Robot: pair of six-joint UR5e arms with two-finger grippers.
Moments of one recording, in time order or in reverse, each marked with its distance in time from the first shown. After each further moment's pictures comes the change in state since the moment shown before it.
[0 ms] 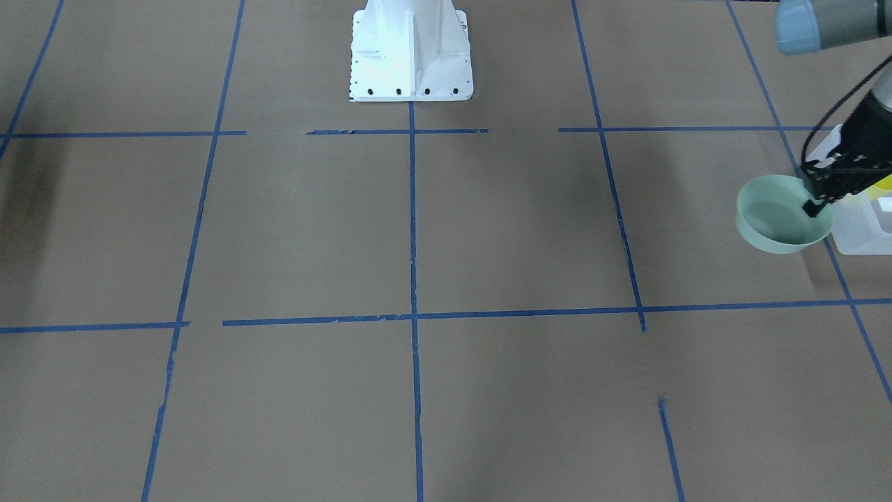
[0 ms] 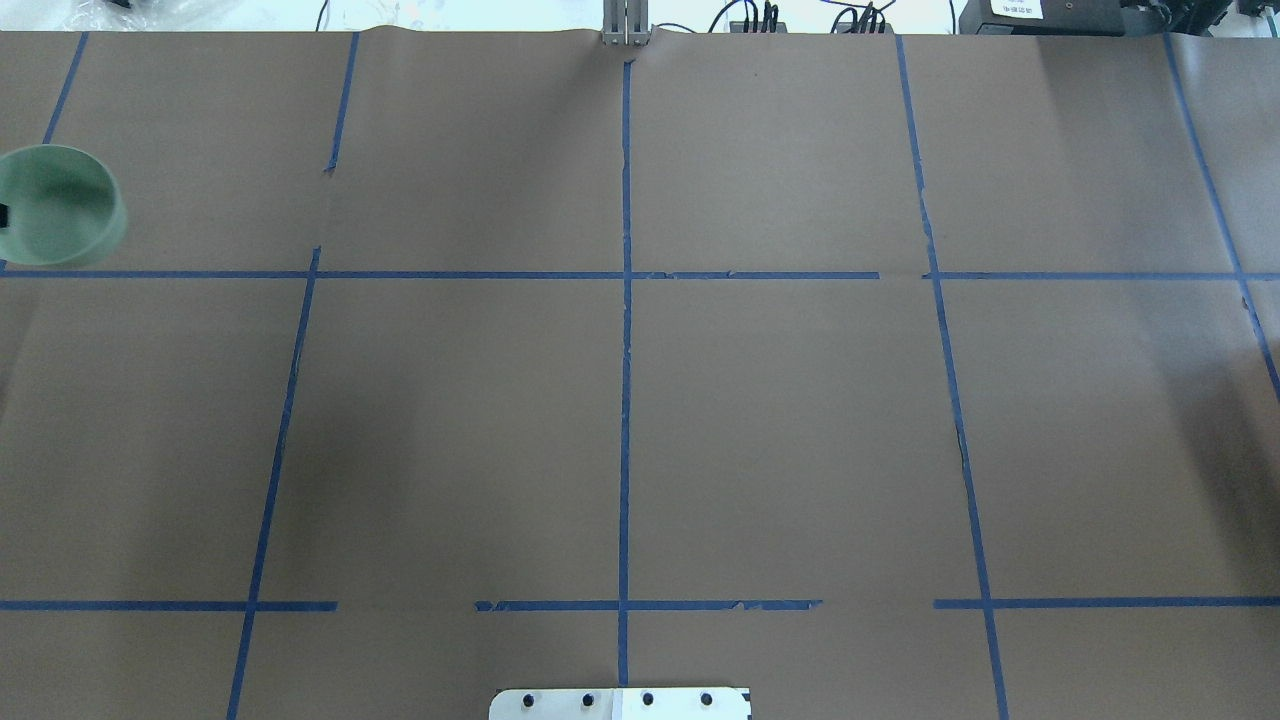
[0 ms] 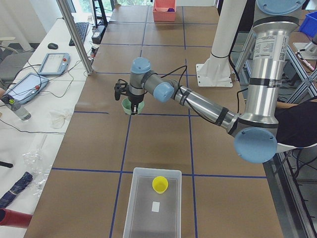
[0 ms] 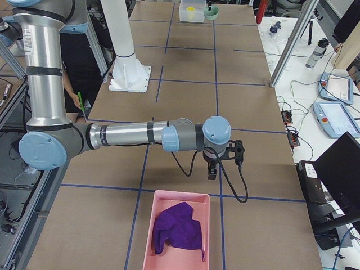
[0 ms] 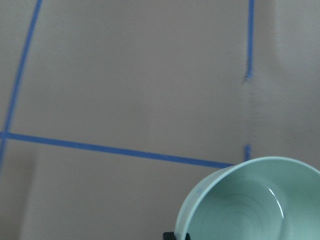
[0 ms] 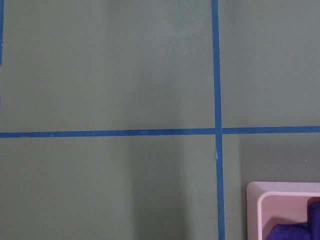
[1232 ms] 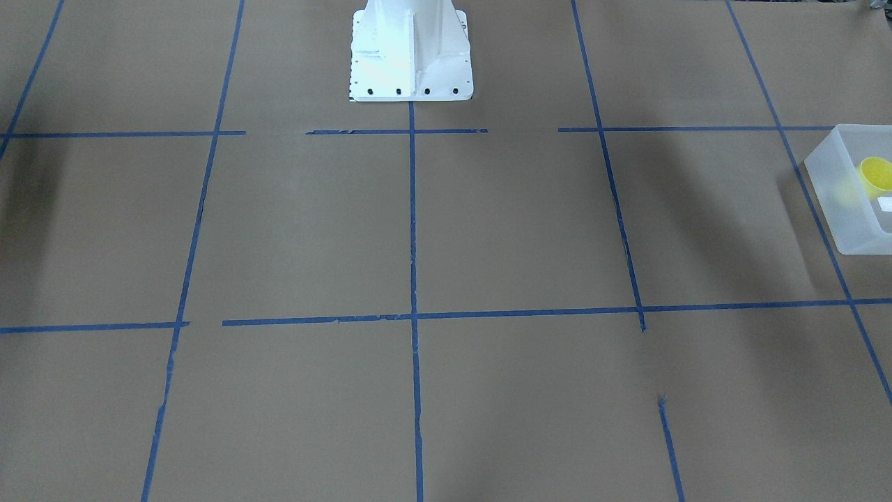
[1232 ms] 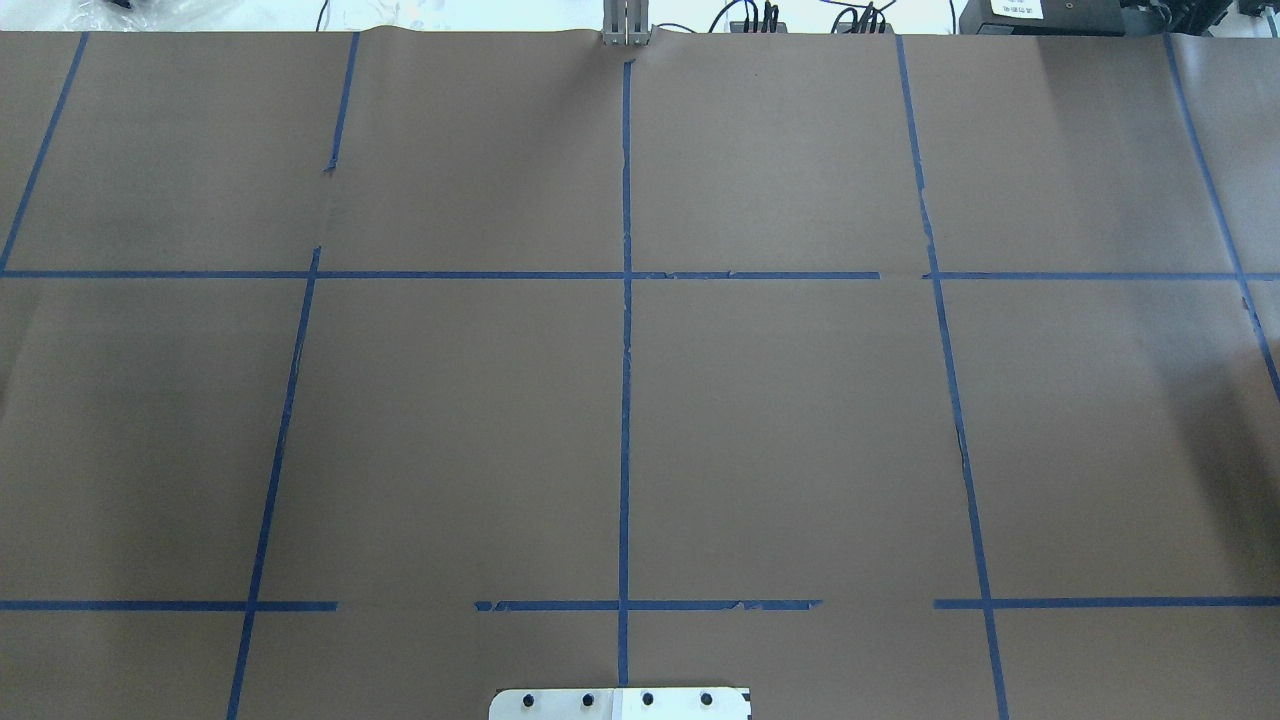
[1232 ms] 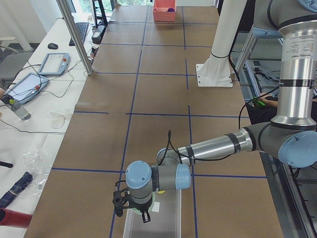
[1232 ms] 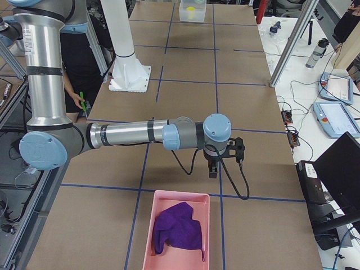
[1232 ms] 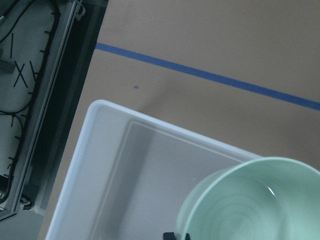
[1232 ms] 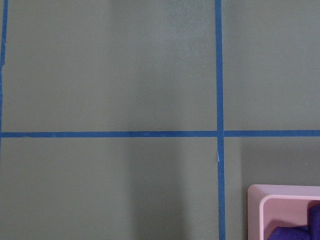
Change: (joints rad) left arm -0.410 0.099 0.596 -0.080 0.050 0.485; right arm -0.006 0.003 0.008 -0.001 -0.011 -0.003
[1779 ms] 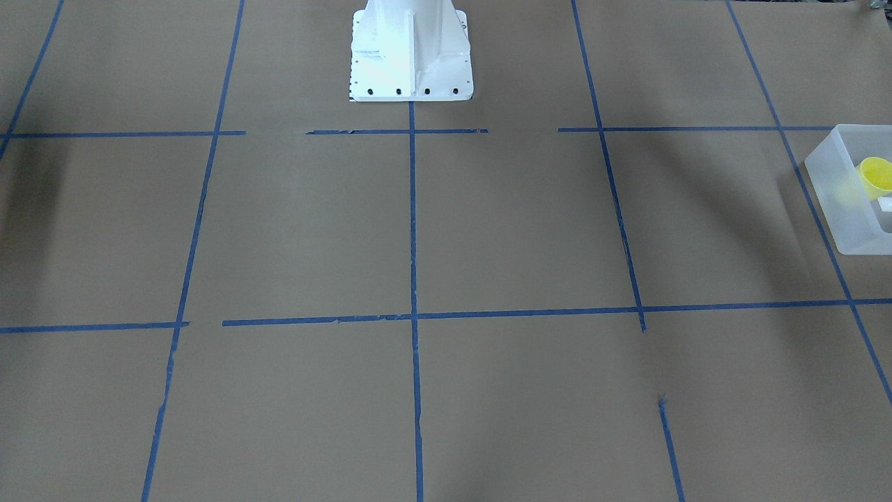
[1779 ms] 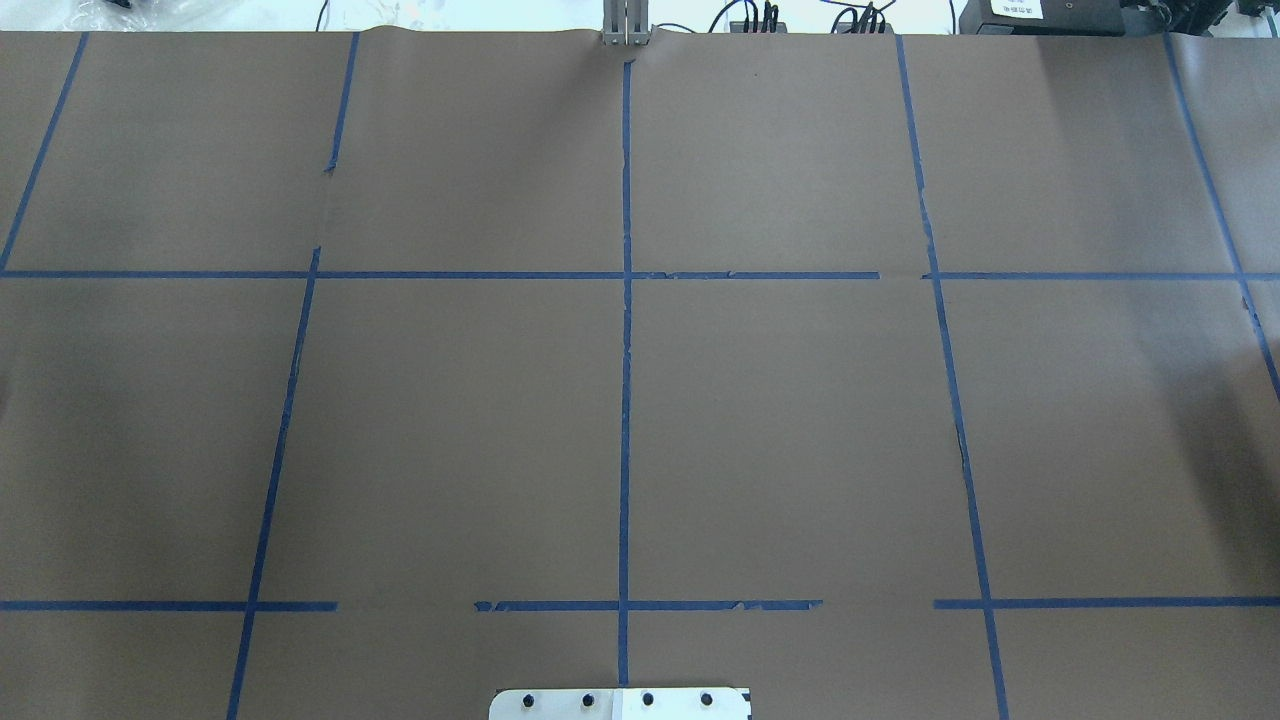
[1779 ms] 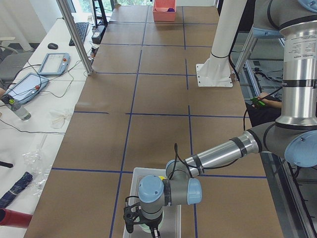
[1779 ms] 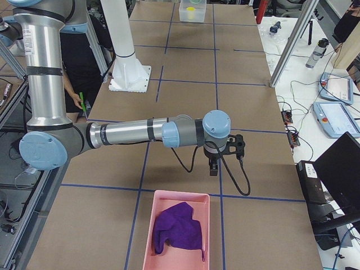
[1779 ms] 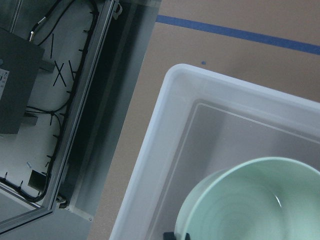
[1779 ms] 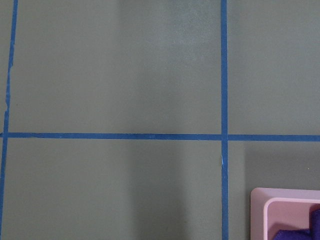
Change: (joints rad) left arm 0.000 0.032 0.081 -0.131 0.083 0.000; right arm 0.001 -0.002 0.025 0.000 -0.002 0.001
